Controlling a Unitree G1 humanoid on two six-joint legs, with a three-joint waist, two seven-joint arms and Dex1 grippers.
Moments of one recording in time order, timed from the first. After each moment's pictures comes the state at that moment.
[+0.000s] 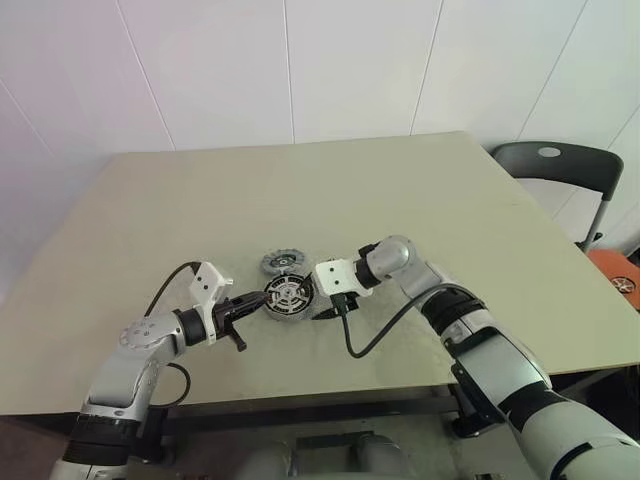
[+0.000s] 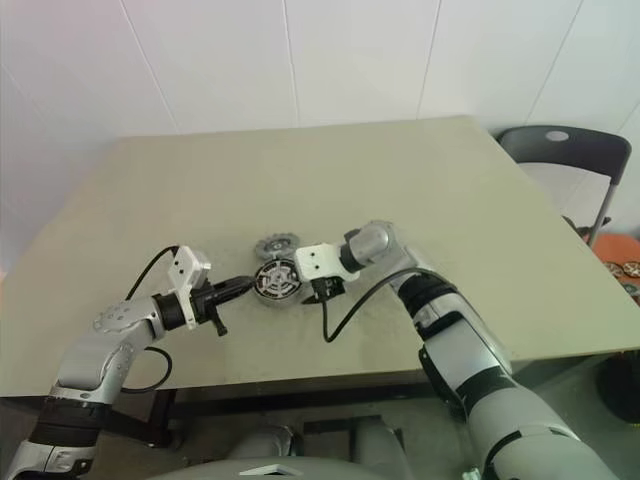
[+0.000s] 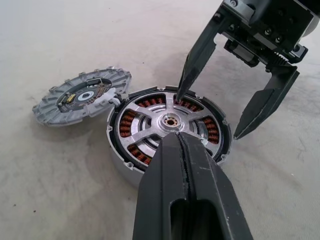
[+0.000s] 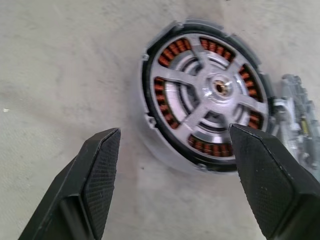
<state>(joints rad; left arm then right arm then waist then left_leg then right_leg) -0.09 0.51 0.01 -0.12 -0.40 0.40 -0.83 -0.91 -0.27 0.46 0.83 -0.23 -0.36 1.24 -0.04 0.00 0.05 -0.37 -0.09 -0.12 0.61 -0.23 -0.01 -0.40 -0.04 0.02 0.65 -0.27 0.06</state>
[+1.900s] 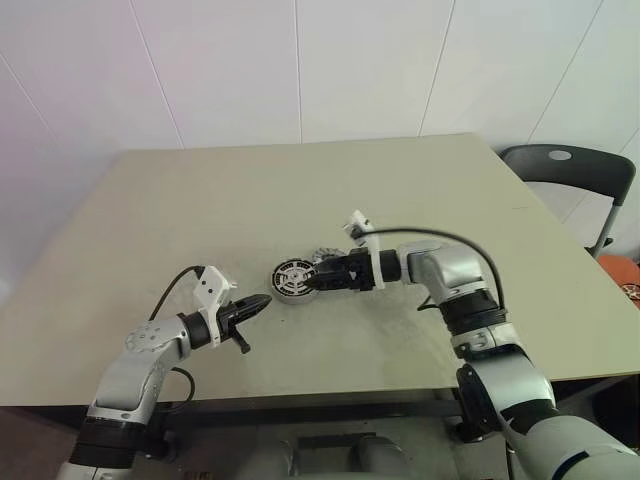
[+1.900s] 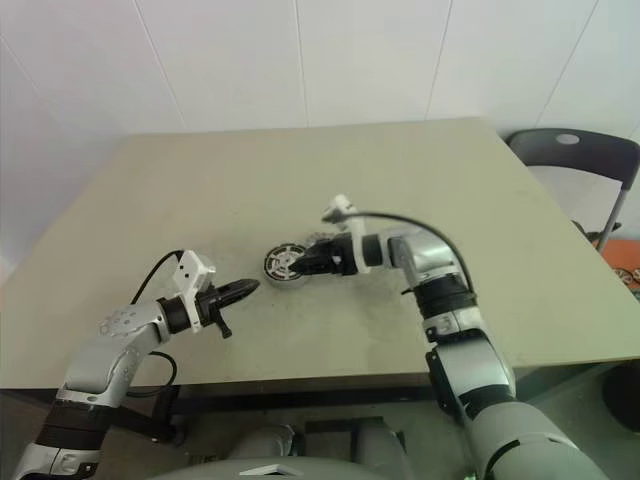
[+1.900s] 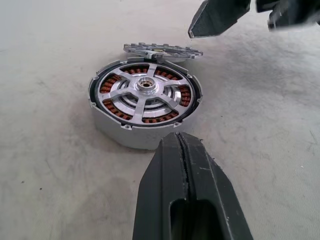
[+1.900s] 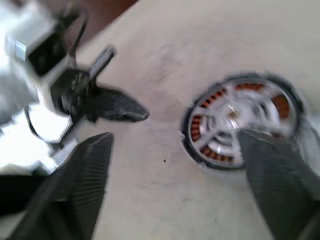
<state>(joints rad) -0.08 0.49 -0.01 -0.10 -0.38 0.38 -0.80 -0.80 -0.27 0.06 0.47 0.29 1.03 1.14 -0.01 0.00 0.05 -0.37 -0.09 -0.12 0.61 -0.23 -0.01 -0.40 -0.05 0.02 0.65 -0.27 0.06</state>
